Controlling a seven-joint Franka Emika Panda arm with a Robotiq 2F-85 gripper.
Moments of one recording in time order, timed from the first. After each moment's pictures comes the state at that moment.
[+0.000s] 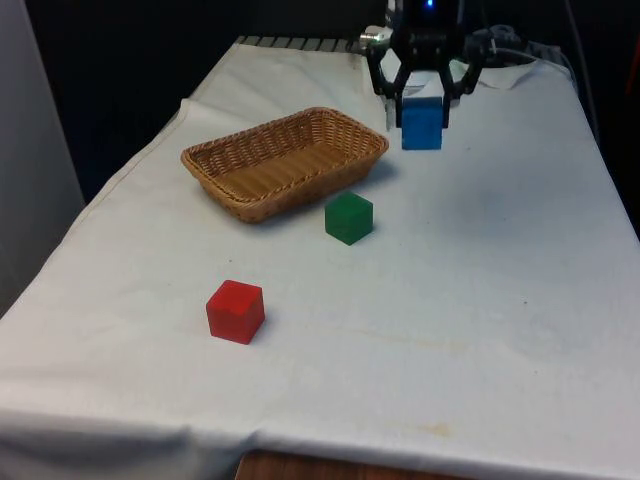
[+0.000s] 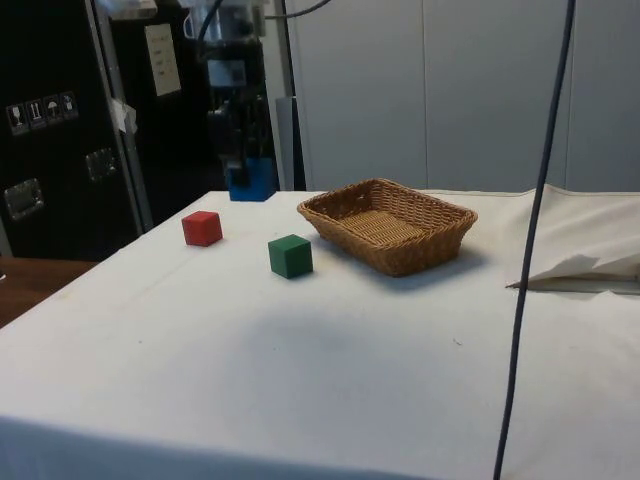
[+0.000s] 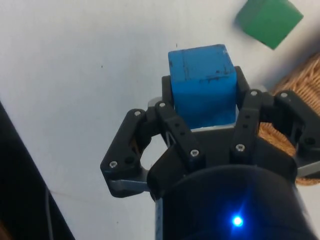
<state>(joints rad) 0.32 0.20 -0.29 -2.08 0.09 2.32 -0.07</state>
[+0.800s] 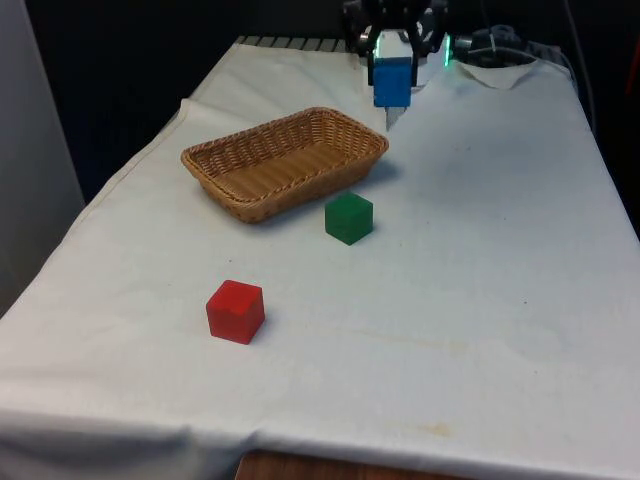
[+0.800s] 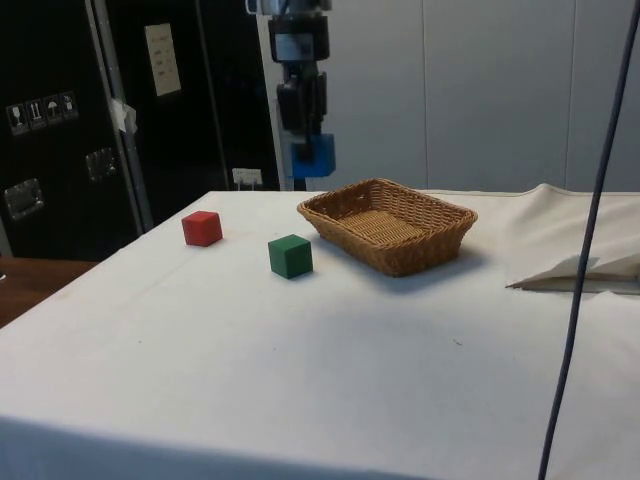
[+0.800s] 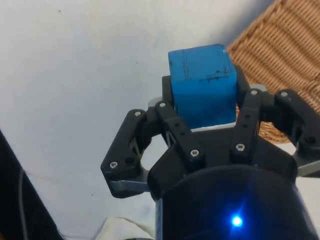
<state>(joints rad) 0.32 -0.03 -0.35 -2.32 -0.02 2.32 -0.08</state>
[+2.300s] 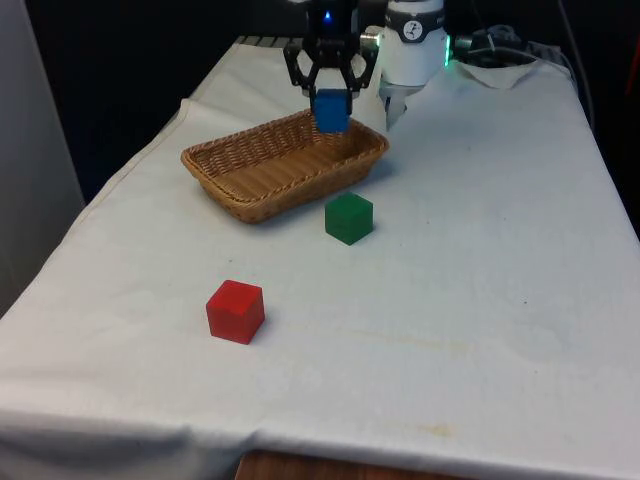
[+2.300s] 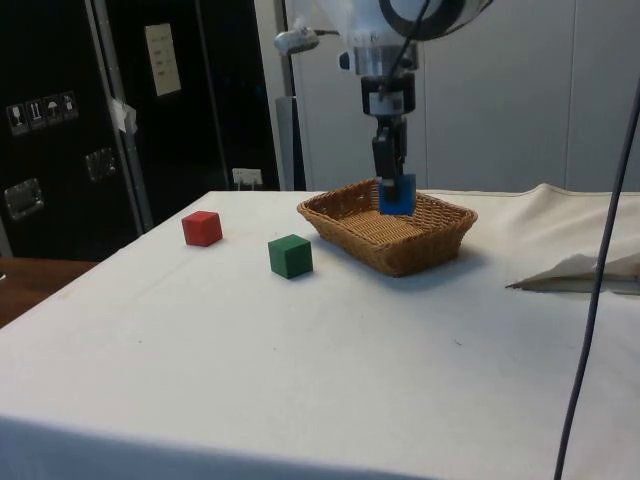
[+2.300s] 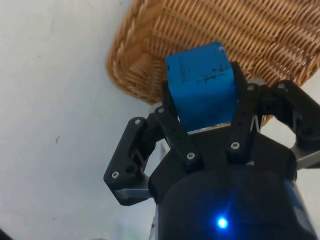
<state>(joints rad) 0.32 -0.06 -0.59 -2.62 -0.10 2.59 -0.23</state>
